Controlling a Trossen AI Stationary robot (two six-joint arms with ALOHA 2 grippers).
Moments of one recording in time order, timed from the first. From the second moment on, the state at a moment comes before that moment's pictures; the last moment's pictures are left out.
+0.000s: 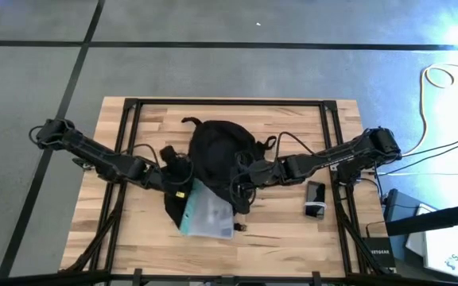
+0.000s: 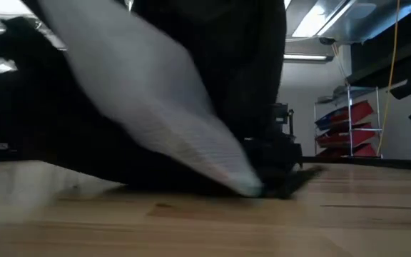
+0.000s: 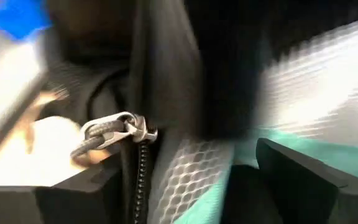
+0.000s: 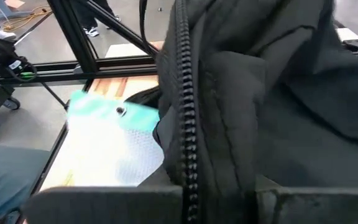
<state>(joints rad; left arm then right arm) -0.35 1.23 0.76 -0.41 -0.67 -0.42 0.25 1.61 1.19 0.00 0.13 0.20</state>
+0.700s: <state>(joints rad) -0.38 1.23 0.76 -0.38 -0.73 -0.29 0.25 1.61 1.19 -0.01 0.13 0.20</state>
